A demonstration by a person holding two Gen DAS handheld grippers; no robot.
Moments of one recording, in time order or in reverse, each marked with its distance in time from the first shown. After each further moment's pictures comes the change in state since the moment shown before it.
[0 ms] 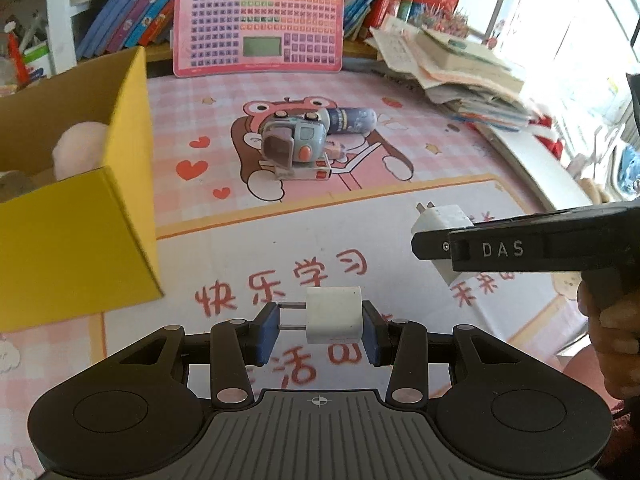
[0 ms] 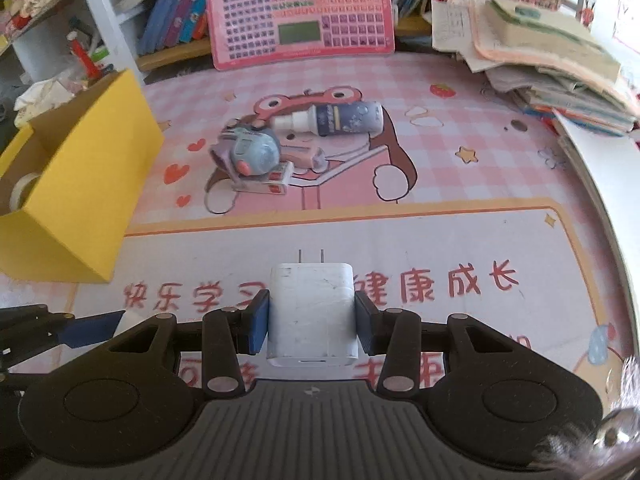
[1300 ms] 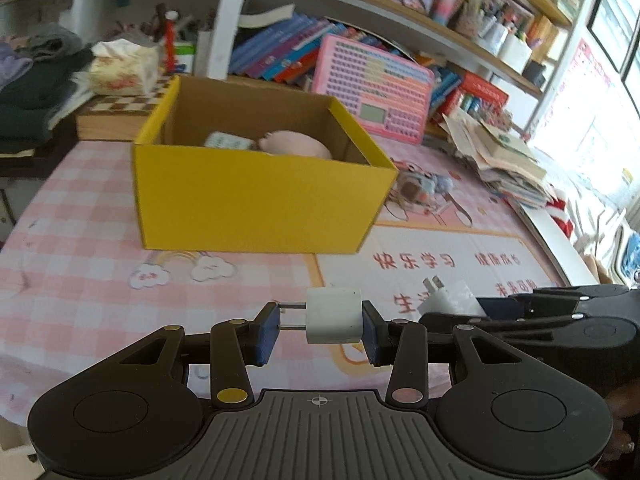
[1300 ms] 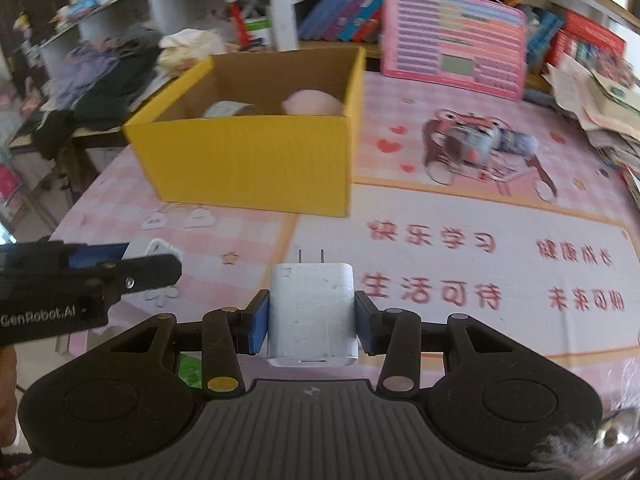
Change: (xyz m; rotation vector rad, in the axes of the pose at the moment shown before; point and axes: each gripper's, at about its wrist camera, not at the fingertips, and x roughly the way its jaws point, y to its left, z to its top) left arm -0.149 0.147 -0.086 -0.181 -0.178 0.024; right arm -0.067 0.195 -0.076 -0.199 -0.048 0.122
